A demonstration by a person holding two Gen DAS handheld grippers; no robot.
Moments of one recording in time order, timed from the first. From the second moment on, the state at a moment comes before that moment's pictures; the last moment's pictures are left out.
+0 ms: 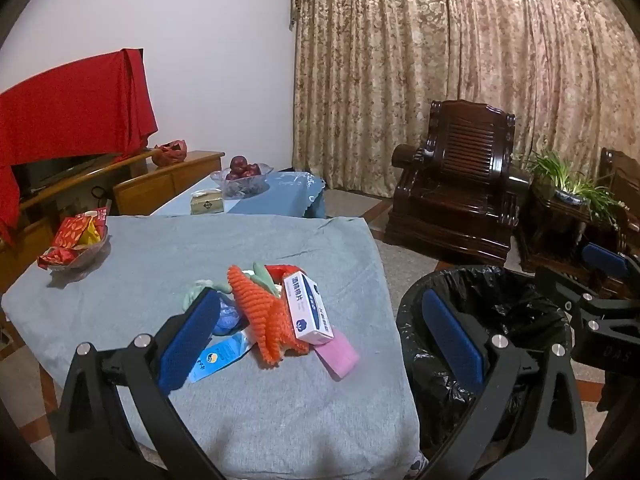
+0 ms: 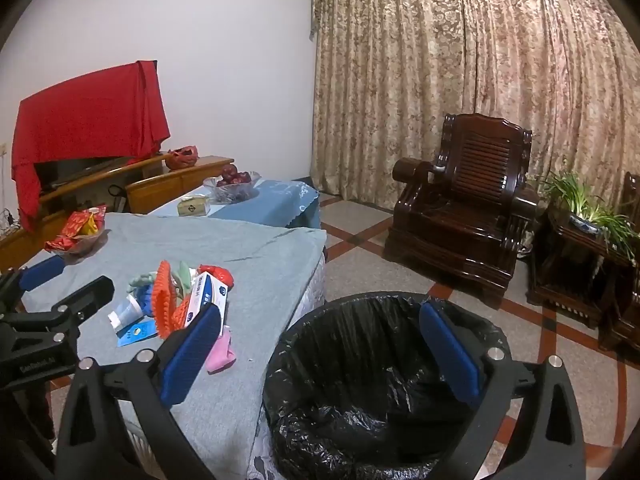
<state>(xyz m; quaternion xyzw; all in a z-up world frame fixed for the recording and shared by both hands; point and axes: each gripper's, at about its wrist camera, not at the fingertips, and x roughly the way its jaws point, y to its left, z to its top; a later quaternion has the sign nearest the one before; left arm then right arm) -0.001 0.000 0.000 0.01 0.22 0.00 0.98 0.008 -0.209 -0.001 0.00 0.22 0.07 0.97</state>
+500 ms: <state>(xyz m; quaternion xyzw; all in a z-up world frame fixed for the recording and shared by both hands) -0.001 -0.001 0.000 0.01 0.22 0.00 0.98 0.009 -0.209 0.000 0.00 0.22 0.07 0.97</state>
